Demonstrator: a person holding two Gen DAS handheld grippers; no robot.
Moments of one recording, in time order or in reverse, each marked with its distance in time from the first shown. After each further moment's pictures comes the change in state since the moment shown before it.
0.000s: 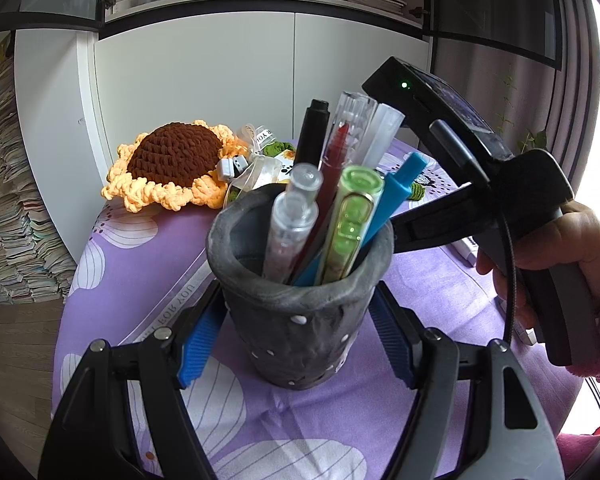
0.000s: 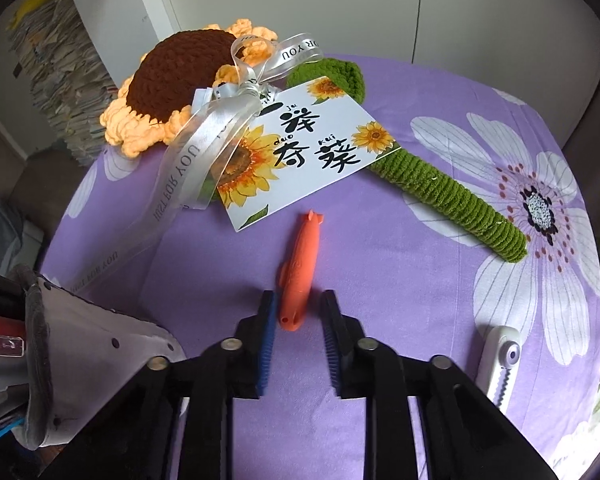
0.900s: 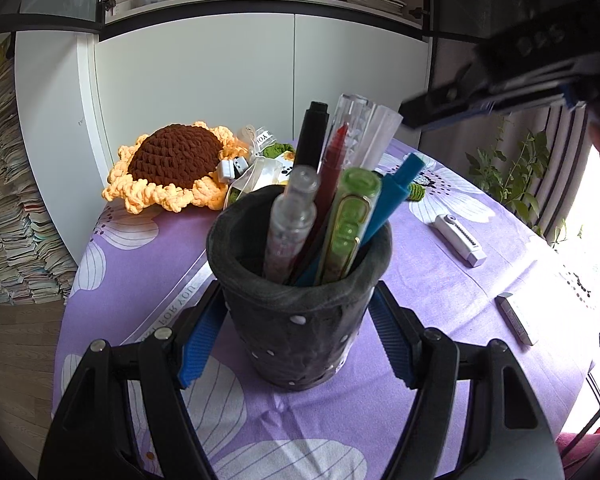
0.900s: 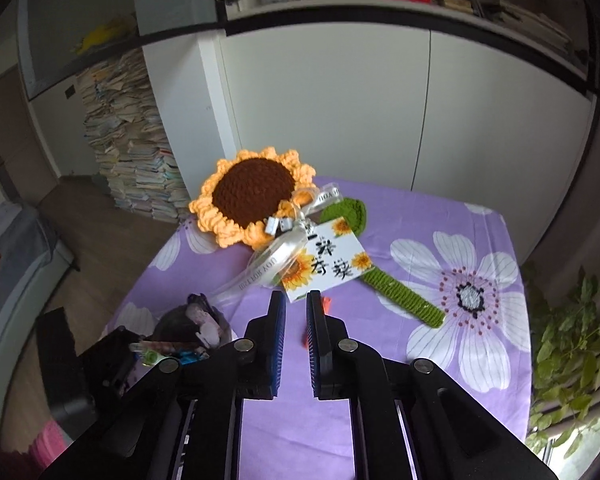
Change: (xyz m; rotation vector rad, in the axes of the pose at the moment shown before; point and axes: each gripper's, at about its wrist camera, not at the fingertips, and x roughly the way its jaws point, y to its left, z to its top) left arm 0.000 0.001 0.000 0.002 -0.004 0.002; right arm -0.131 0.008 0.007 -0.080 -0.247 0.068
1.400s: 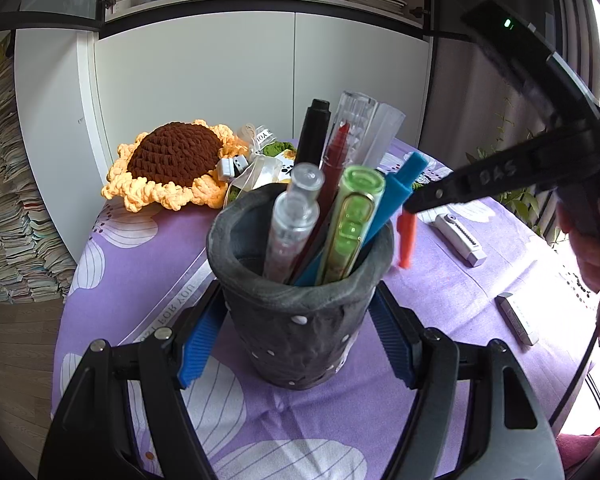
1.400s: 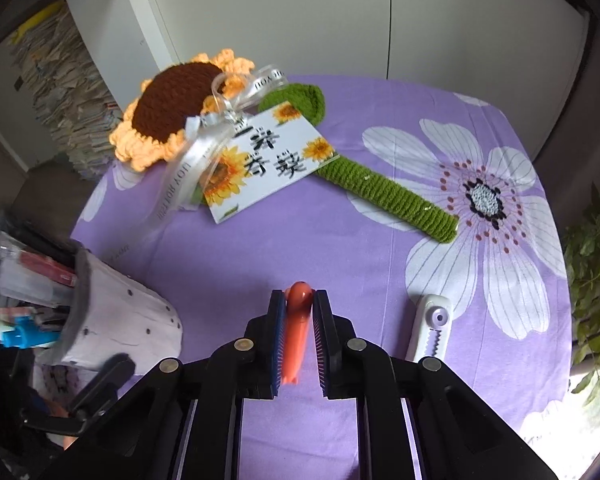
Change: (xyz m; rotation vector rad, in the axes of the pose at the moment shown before) left arm 0.000 0.000 0.000 -0.004 0.006 -0.003; right arm 0.064 -0.035 -0.041 0.109 0.183 -0.061
